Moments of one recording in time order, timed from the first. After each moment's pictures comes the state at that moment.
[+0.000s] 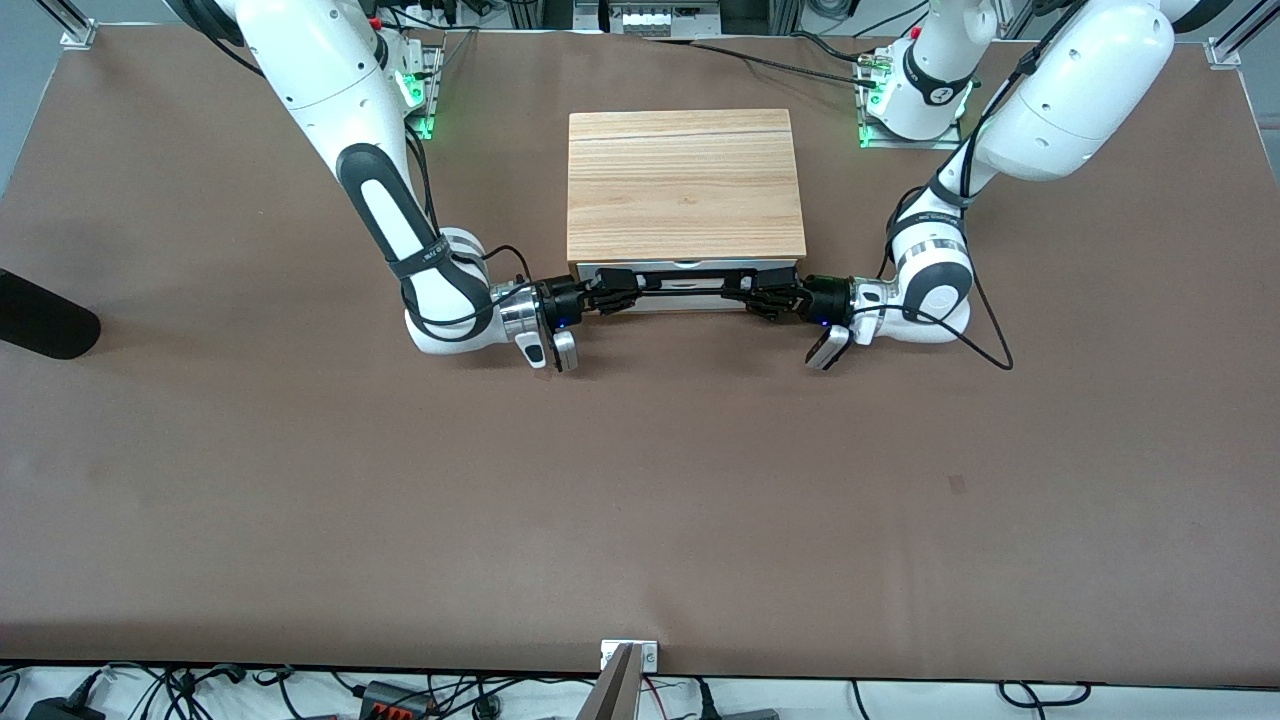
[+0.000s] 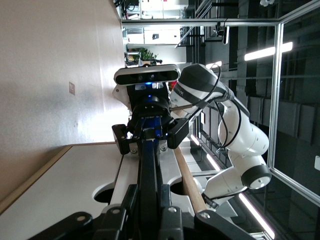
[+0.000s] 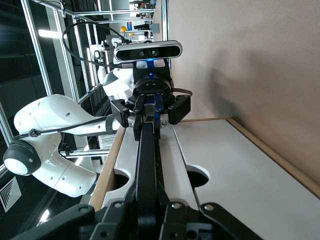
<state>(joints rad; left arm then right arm) 0.06 0.67 -0.29 -2.14 -1.64 1.69 1.28 0.43 0.72 0.09 -1.84 1.71 1.82 -0.95</state>
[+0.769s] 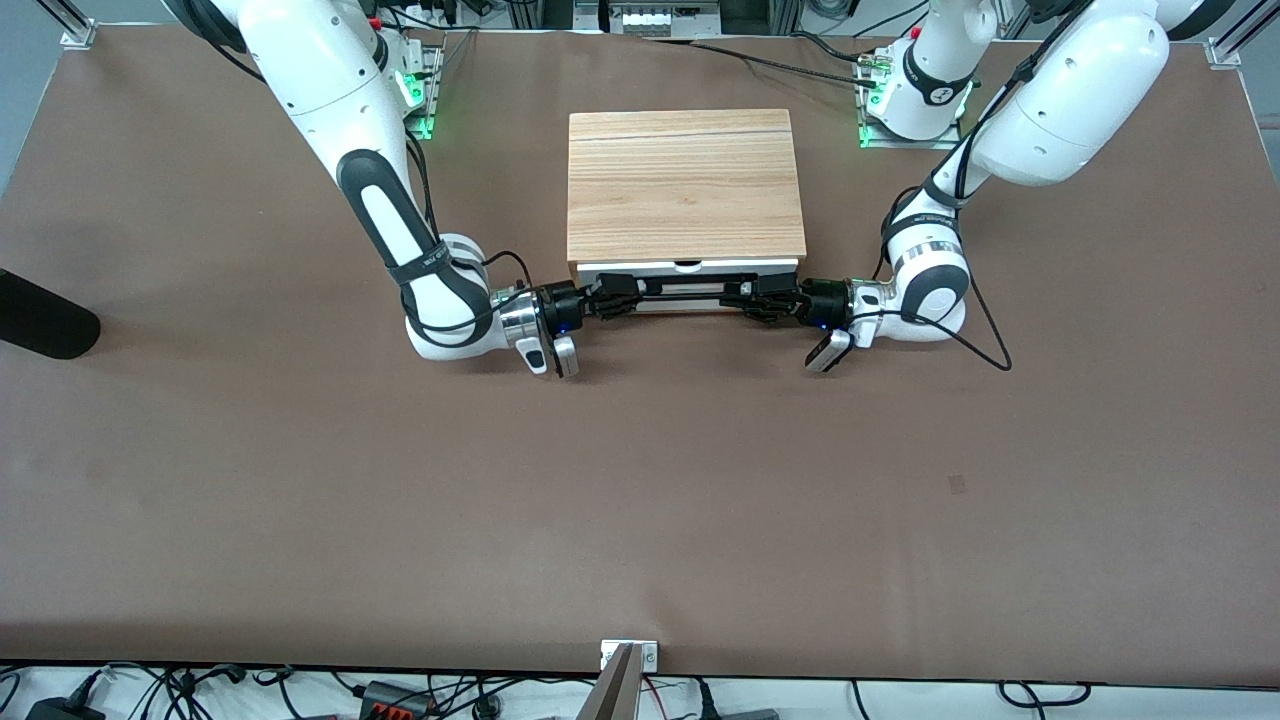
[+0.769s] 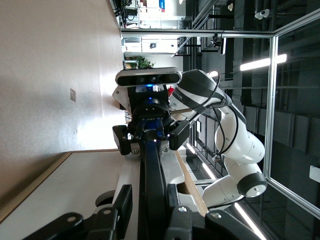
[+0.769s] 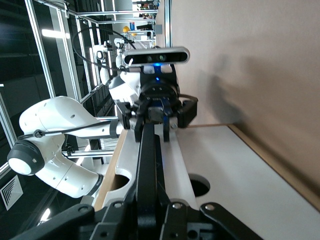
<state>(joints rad) 0.06 0.69 -0.29 -2.14 -1.67 1.68 1.29 0.43 0.76 0.09 -1.78 1.70 1.81 -0.95</state>
